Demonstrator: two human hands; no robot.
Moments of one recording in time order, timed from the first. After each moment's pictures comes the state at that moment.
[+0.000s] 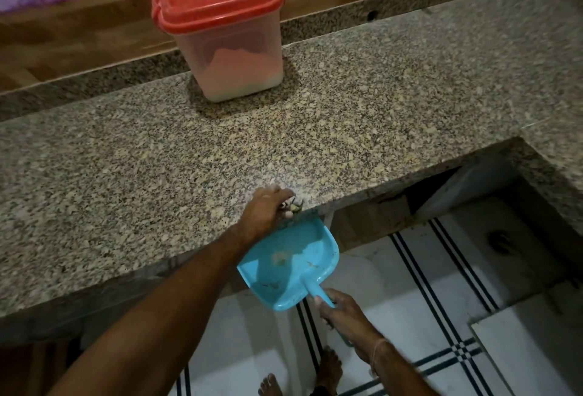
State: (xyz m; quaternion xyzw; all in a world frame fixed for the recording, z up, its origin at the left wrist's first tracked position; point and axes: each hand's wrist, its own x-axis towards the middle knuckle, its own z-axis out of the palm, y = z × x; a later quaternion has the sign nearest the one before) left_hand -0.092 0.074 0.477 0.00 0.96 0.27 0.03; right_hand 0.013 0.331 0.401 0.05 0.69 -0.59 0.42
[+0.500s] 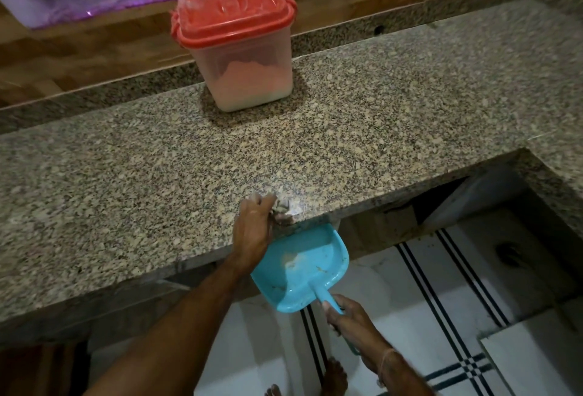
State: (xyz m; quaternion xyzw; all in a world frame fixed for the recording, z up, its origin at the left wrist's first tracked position) left_hand -0.052 0.070 0.487 -0.14 0.96 0.23 -0.07; right_hand 0.015 0.332 0.404 0.05 0.71 -0.58 0.40
